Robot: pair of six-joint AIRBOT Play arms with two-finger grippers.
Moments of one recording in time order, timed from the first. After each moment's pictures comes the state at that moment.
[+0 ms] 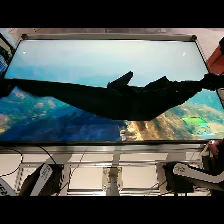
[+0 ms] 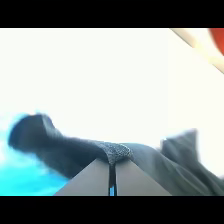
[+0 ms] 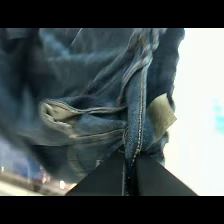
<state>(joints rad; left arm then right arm) 0.77 -0.89 1.01 0.63 -1.12 -1.11 -0.57 -1.32 1.52 -1.02 1.54 1.11</state>
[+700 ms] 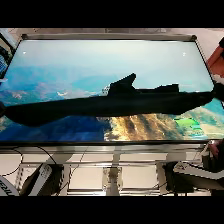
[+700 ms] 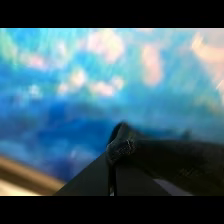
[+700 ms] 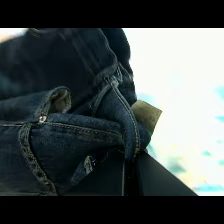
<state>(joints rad) 0.83 -0.91 0.97 1.24 -1.20 -1.17 -0.73 -1.35 1.38 -1.16 1.45 1.13</state>
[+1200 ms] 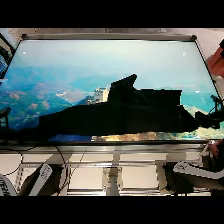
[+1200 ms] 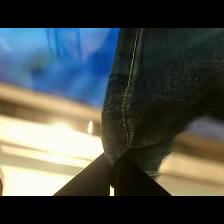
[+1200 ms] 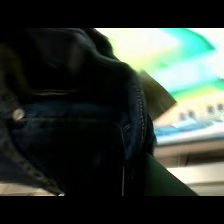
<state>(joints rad) 0.78 -0.91 0.63 1.41 -1.26 -1.05 -0.74 -1.35 0.97 -1.42 1.34 1.20</state>
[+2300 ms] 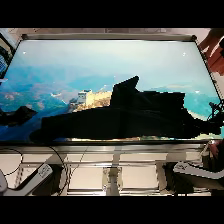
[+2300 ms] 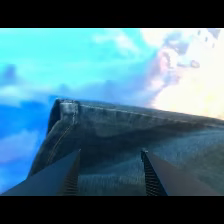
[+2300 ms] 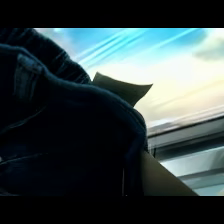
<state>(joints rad) 0.77 -1.07 0.81 0.93 -1.19 -1.02 -0.74 -1.35 0.89 -1.57 1.22 1.27</state>
